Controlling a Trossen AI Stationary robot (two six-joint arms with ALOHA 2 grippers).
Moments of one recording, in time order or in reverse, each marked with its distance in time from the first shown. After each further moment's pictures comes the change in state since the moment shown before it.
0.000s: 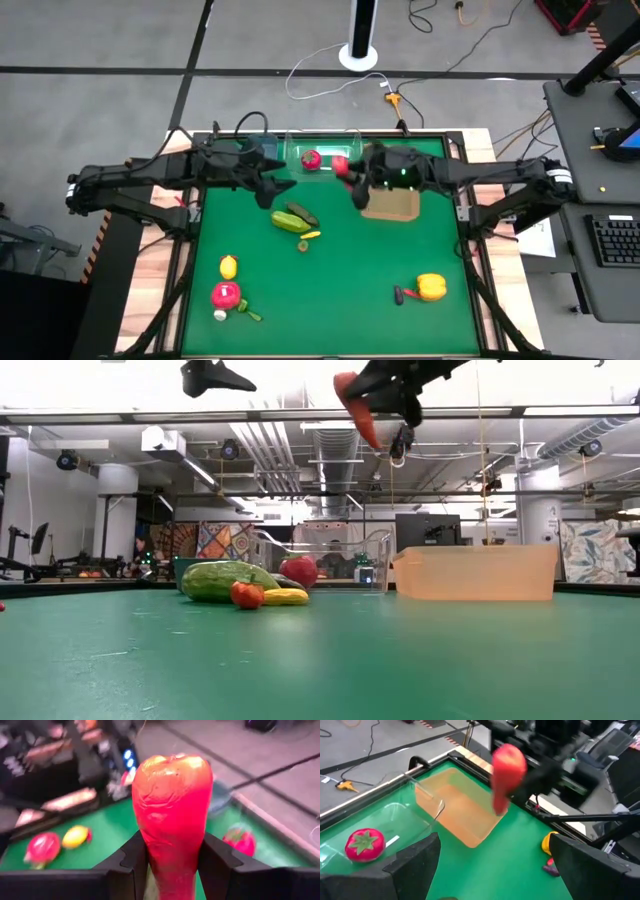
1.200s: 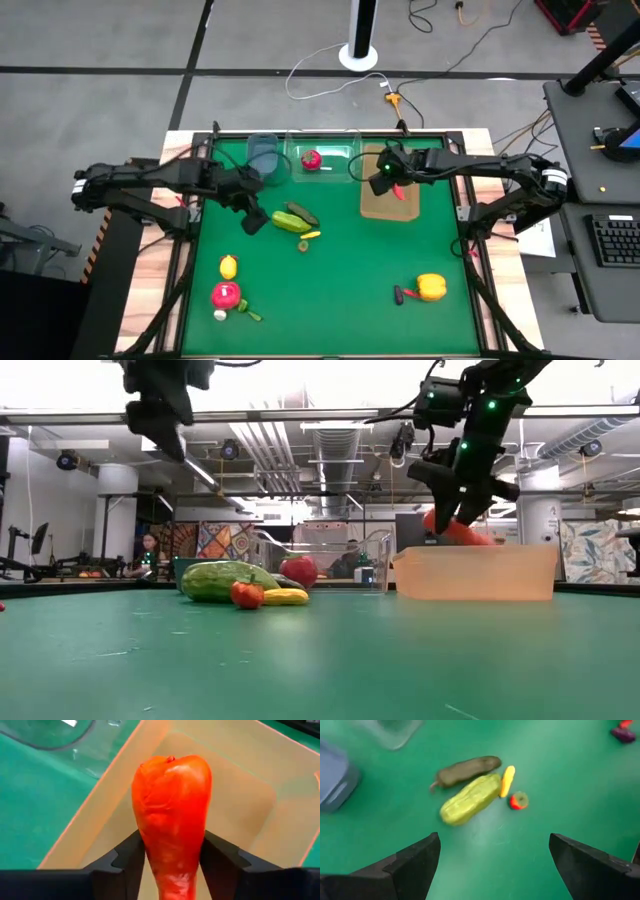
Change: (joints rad) left arm -0.050 0.091 -0.018 -0.546 0.142 -0.024; right arm -0.227 0.052 -0.137 -0.649 0.119 0.458
